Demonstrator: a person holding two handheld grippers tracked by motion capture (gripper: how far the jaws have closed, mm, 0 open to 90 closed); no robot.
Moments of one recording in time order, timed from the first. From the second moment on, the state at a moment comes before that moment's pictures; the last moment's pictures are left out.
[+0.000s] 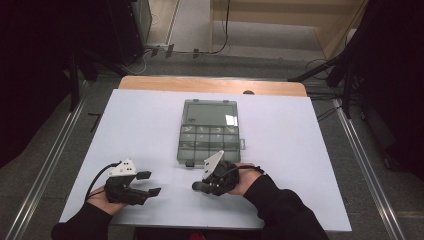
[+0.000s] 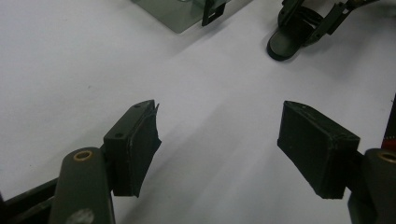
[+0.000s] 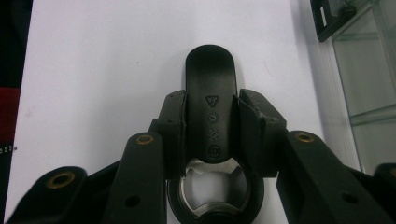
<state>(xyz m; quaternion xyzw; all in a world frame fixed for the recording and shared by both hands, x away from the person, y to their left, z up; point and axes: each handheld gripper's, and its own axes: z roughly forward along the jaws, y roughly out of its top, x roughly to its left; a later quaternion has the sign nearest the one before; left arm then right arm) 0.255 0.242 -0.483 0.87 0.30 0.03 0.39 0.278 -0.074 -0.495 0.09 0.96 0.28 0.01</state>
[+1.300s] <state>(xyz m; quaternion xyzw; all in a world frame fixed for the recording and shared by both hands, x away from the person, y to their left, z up) 0.254 0.242 -0.483 0.87 0.30 0.03 0.40 0.286 -0.091 -0.476 0.16 0.94 0.29 -0.06</state>
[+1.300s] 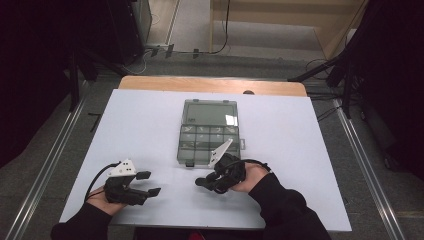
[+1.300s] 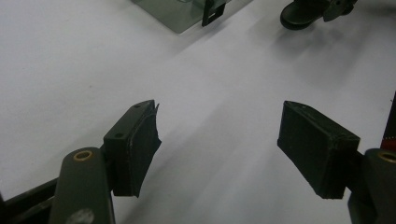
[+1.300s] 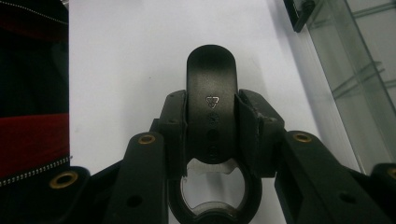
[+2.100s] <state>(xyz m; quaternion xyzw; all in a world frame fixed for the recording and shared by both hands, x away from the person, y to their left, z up) 0.254 0.242 -0.483 0.87 0.30 0.03 0.39 0.287 -0.121 -0.459 0.19 0.93 0.32 -0.04</state>
